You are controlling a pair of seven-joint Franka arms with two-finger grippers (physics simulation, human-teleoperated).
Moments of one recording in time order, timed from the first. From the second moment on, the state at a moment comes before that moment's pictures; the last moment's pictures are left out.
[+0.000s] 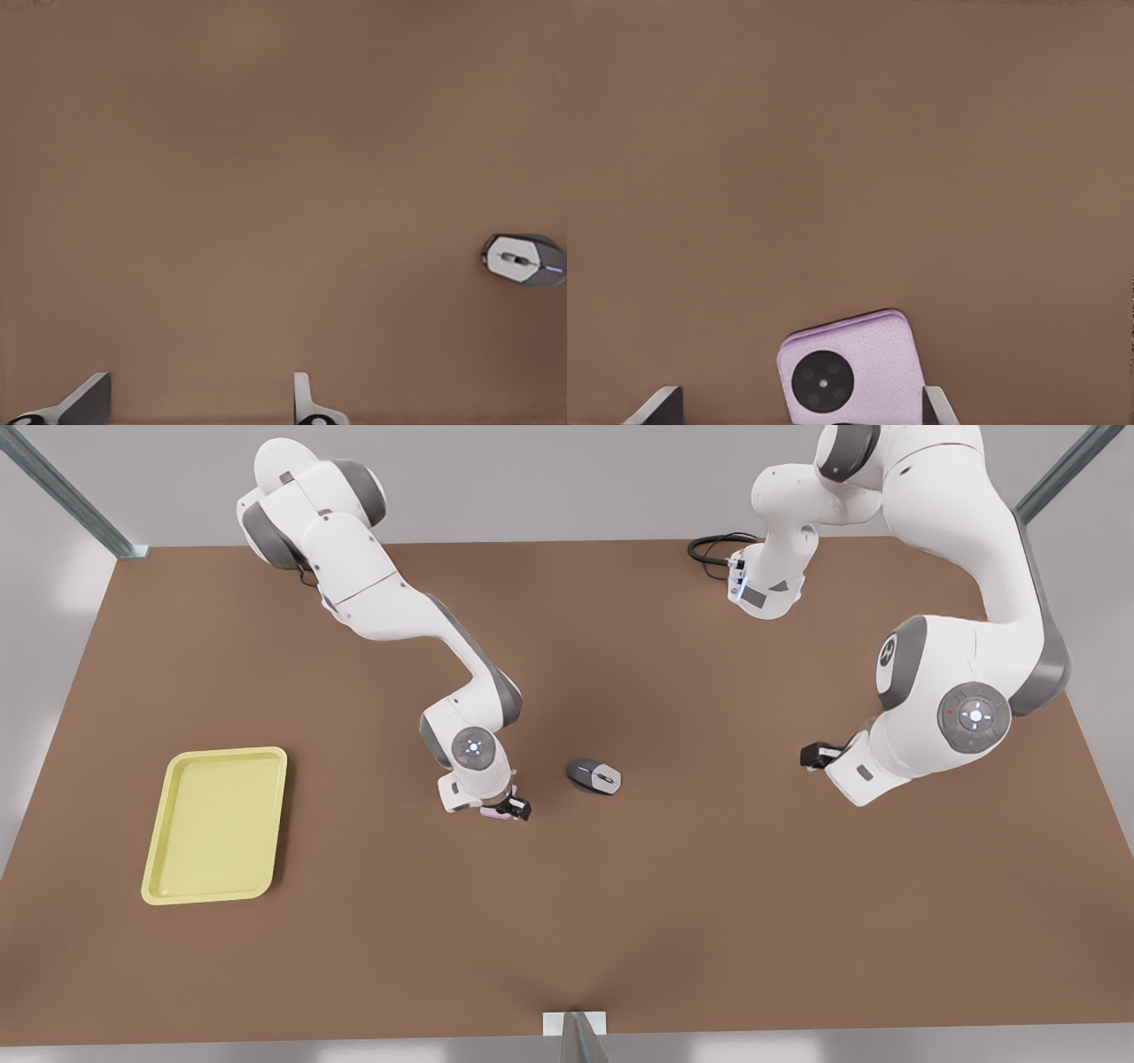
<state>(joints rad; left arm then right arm) -0.10 0.38 -0.10 -1.29 0.07 1.46 -0.02 0.54 0.69 0.06 -1.64 -0.05 2.32 1.06</state>
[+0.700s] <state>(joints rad) -0.09 0.41 -0.10 -1.29 0.07 1.46 0.05 0.49 0.72 0.15 -1.72 -0.13 2.34 0.89</state>
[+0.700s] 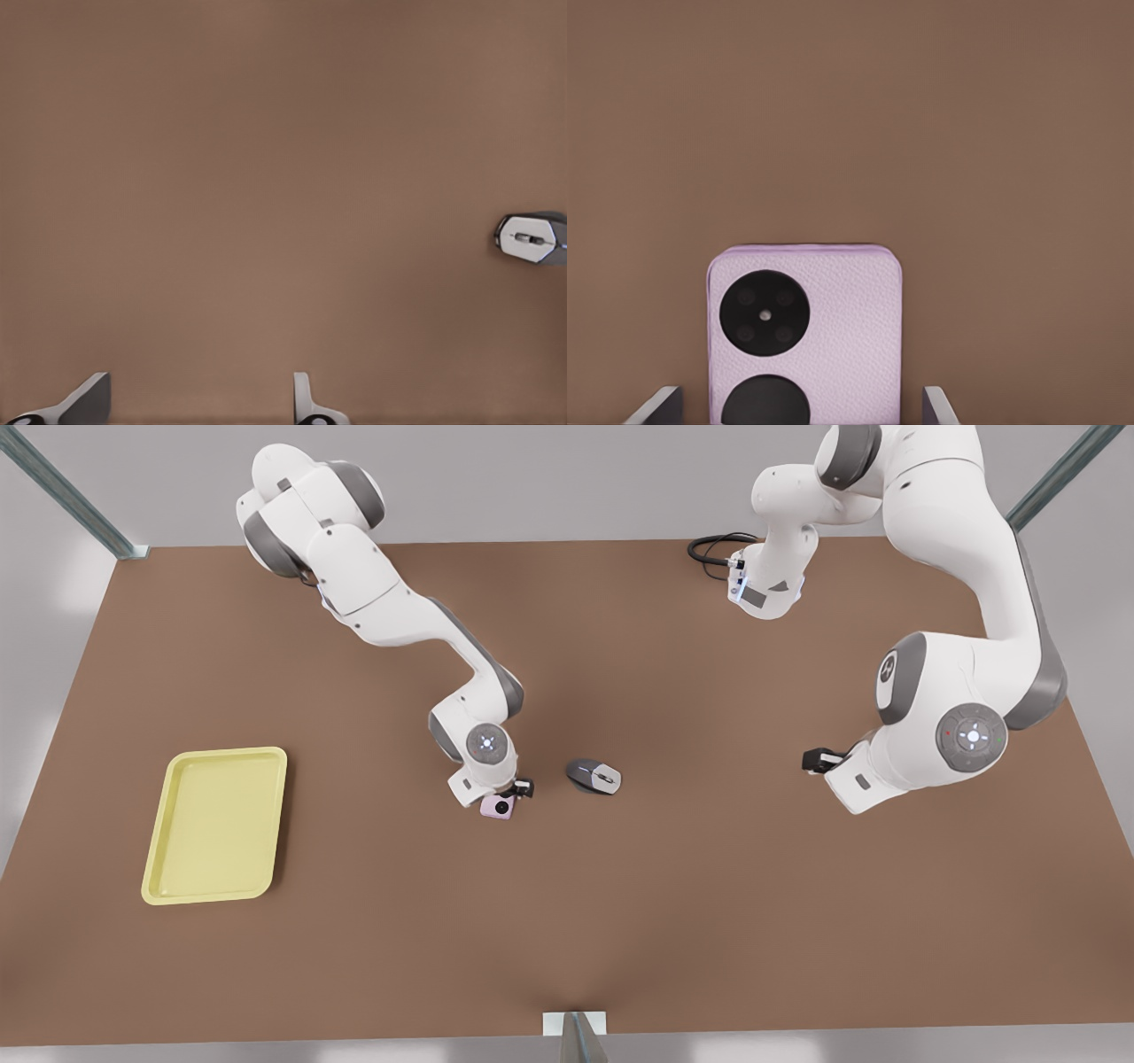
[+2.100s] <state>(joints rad) -0.09 0.41 -0.11 -1.29 0.07 1.45 0.06 -0.20 0.39 0.16 -2.08 -0.12 2.32 0.33</state>
